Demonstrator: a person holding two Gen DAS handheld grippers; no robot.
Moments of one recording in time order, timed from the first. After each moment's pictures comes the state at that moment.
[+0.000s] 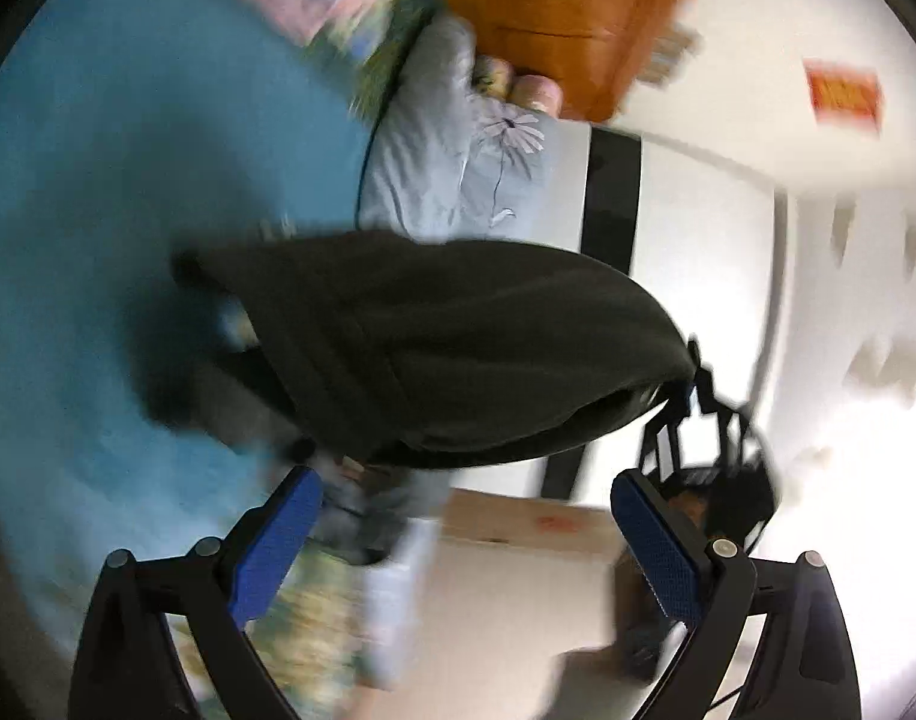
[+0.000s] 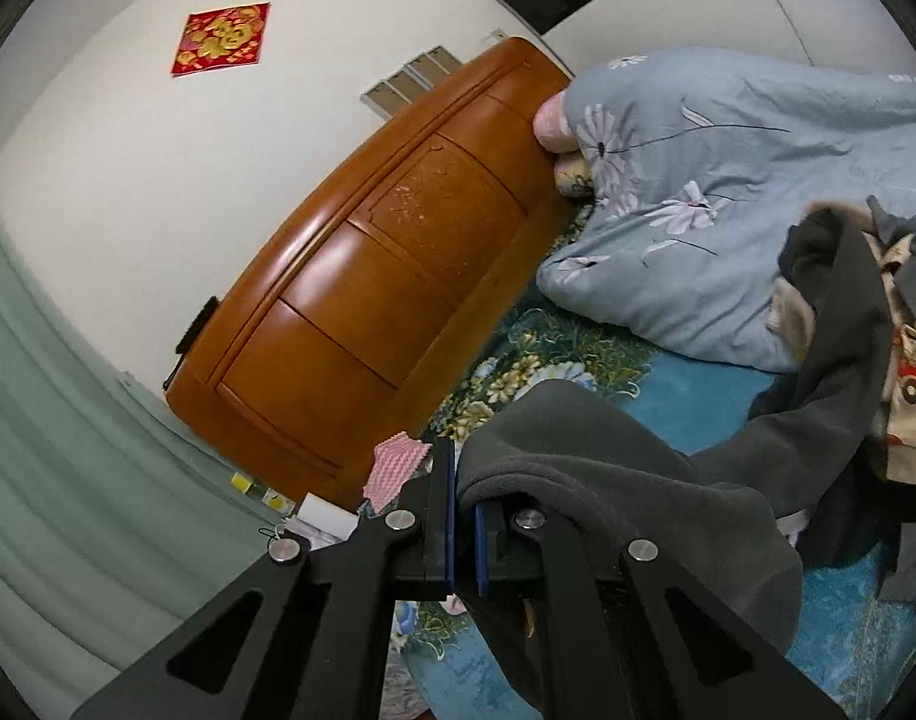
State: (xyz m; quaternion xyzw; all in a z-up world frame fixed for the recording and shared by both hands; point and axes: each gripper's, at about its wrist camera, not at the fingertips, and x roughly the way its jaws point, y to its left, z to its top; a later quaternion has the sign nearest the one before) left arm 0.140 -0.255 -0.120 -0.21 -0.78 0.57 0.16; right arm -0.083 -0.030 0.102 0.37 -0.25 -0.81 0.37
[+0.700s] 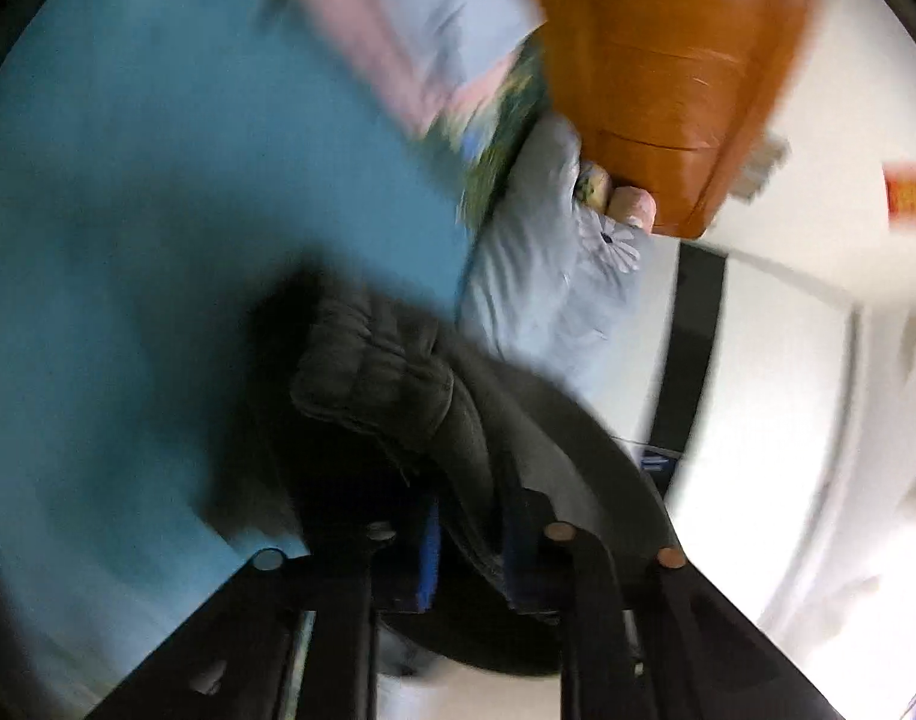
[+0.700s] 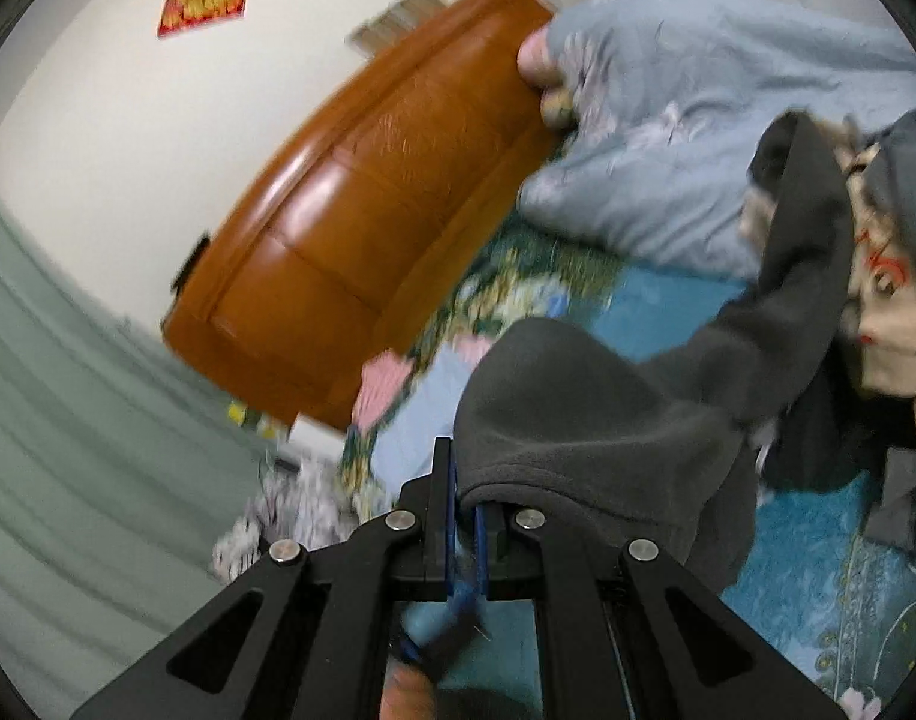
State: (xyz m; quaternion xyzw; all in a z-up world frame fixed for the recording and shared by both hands) left arm 0.113 -0.327 -0.124 -0.23 -0.71 0.66 -0.06; right arm -0.052 0.000 0.036 0.44 -0.23 -0.78 0.39
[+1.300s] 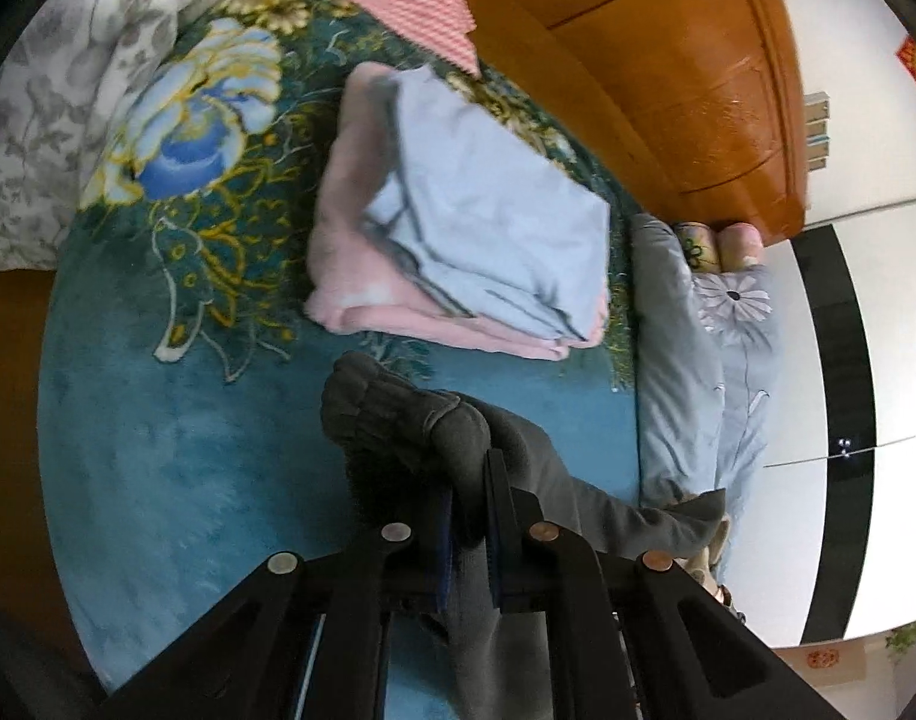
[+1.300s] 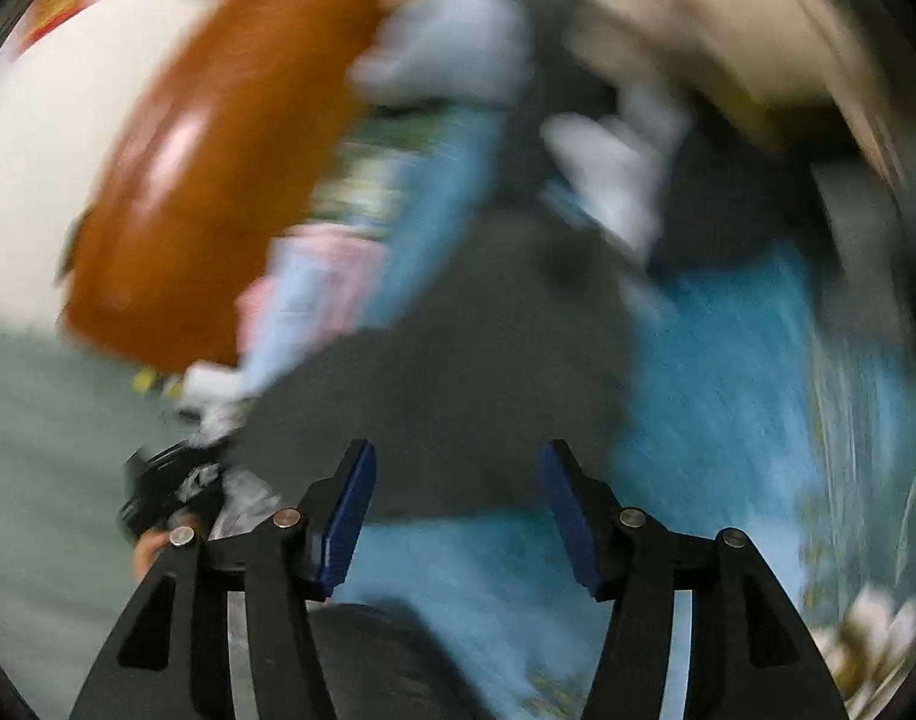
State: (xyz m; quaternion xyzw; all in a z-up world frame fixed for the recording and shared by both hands) left arm 0.149 -0.471 -0.149 -0.32 -0.57 0.73 -0.22; right arm -0.021 0.054 -0.153 0.59 -0.26 -0.72 0.26
